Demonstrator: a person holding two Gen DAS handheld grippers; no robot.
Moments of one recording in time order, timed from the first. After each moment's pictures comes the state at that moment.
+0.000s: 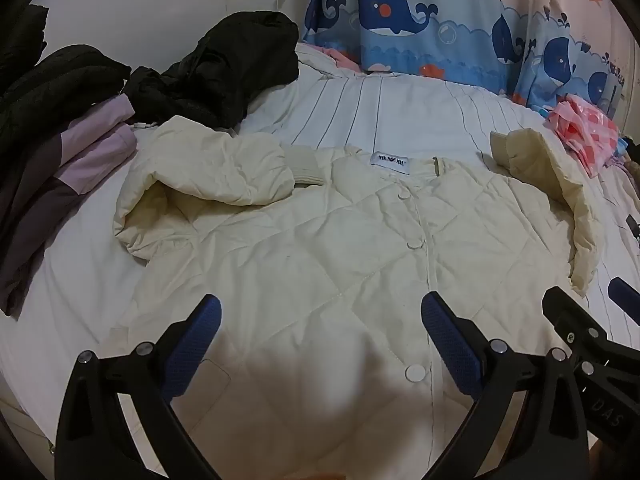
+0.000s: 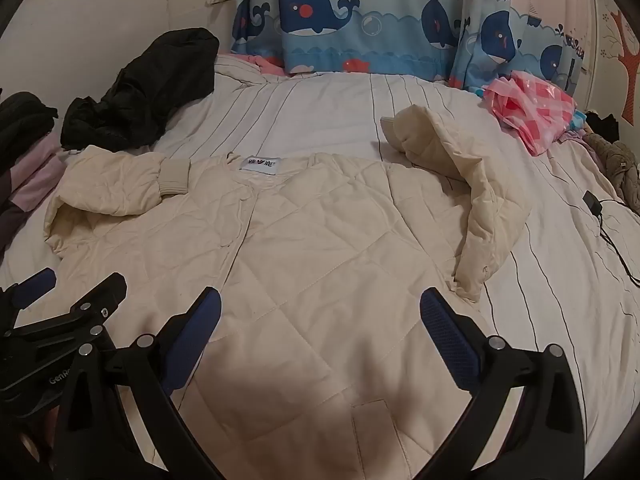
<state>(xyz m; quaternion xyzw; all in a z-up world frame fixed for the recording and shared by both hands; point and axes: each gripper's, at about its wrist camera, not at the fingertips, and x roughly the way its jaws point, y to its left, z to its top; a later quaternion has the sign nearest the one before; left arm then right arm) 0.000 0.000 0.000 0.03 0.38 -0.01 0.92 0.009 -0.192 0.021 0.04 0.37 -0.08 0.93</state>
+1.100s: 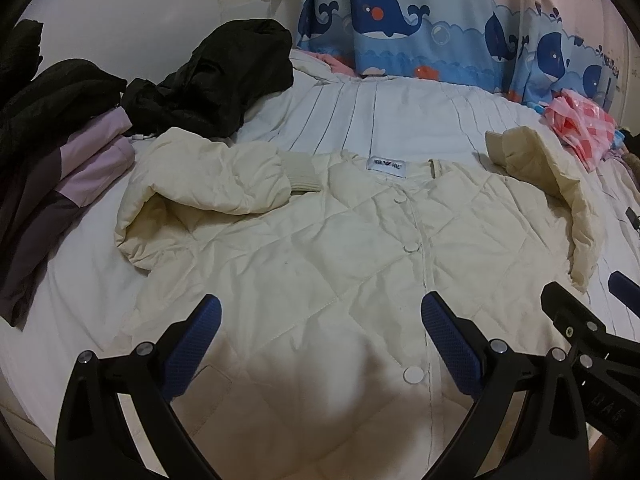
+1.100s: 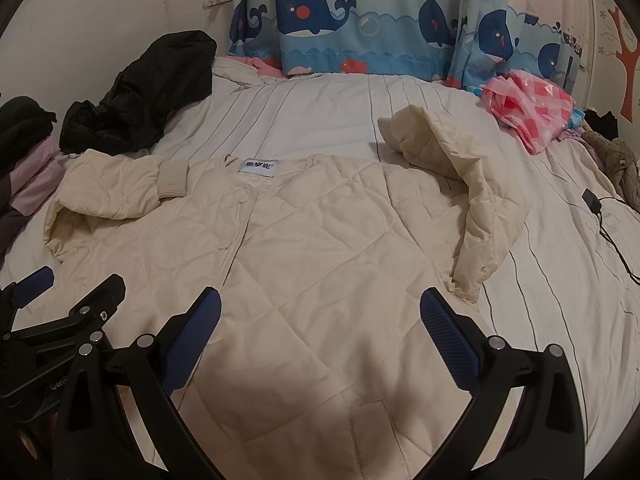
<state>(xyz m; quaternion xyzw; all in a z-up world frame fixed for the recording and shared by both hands) -0.001 -0.005 0.004 0.05 0.38 -0.02 0.92 0.007 -0.195 0.022 0.04 0.37 -0.08 0.93</state>
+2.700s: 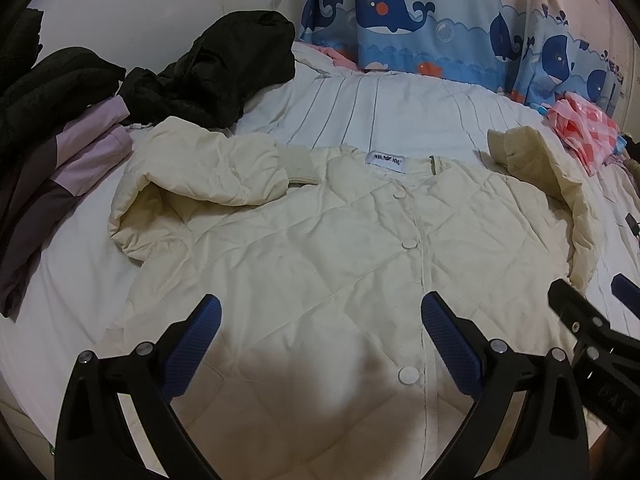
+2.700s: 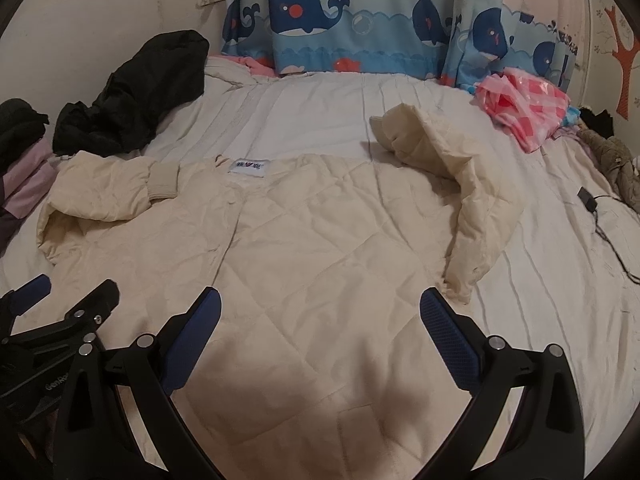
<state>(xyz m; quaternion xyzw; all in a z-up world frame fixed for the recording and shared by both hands) 0.002 -0.006 -0.001 0.03 0.39 -0.02 0.92 0.009 -0.204 0.022 0.04 0.36 -0.10 0.93</state>
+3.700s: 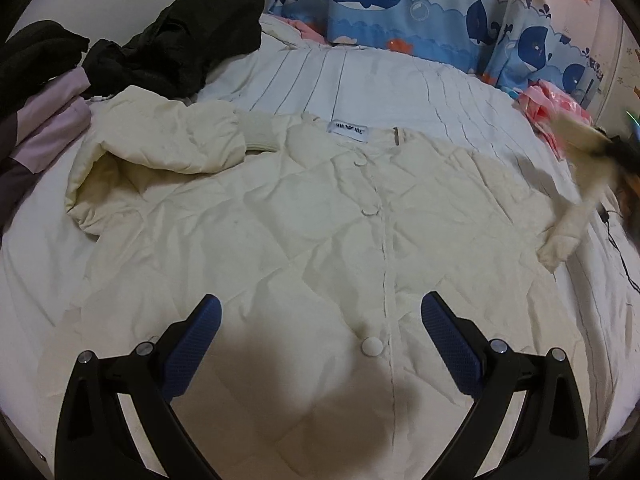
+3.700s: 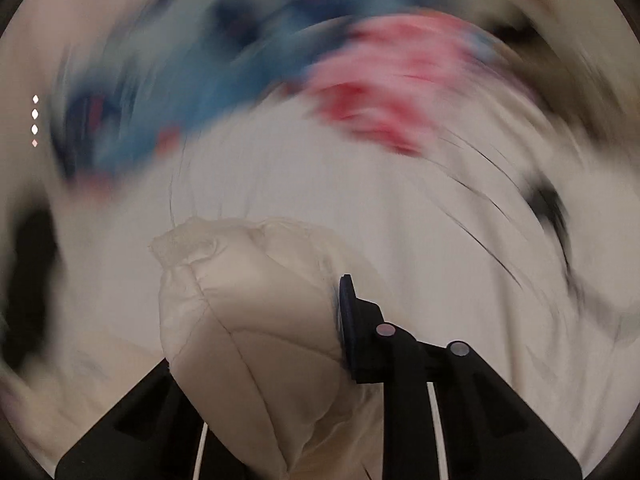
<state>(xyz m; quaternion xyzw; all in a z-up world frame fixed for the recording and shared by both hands) 0.001 -0.011 -0.012 0.00 0.43 -0.09 0.90 0.070 -0.618 0.039 0.31 0.30 -0.24 0.87</state>
